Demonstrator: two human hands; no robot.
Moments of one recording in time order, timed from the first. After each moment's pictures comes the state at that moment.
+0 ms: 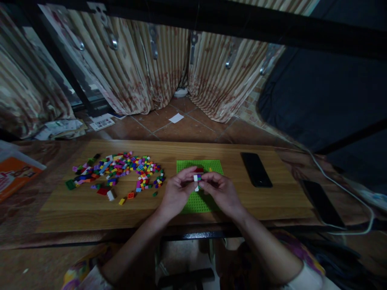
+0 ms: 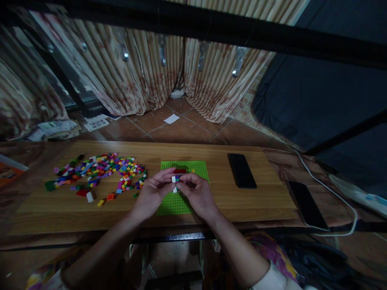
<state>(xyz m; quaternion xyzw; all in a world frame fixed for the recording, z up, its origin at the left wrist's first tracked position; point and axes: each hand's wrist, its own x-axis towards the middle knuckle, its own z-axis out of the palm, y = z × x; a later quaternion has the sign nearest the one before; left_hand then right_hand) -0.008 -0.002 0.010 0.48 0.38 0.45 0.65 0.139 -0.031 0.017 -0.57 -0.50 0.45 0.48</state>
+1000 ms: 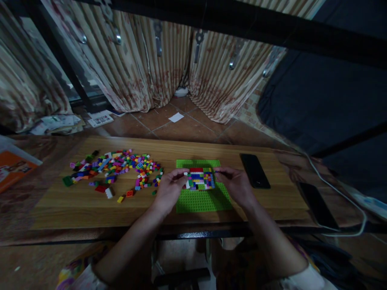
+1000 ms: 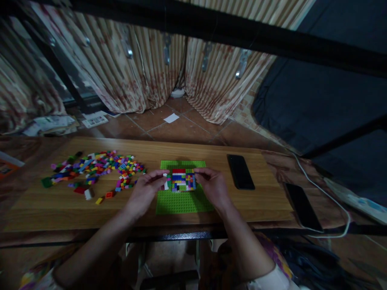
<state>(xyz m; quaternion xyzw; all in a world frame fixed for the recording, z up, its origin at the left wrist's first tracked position) -0.018 0.004 0.014 0.41 0.50 0.43 0.64 0.185 -0.015 0.010 -0.63 -0.48 0.38 0.49</state>
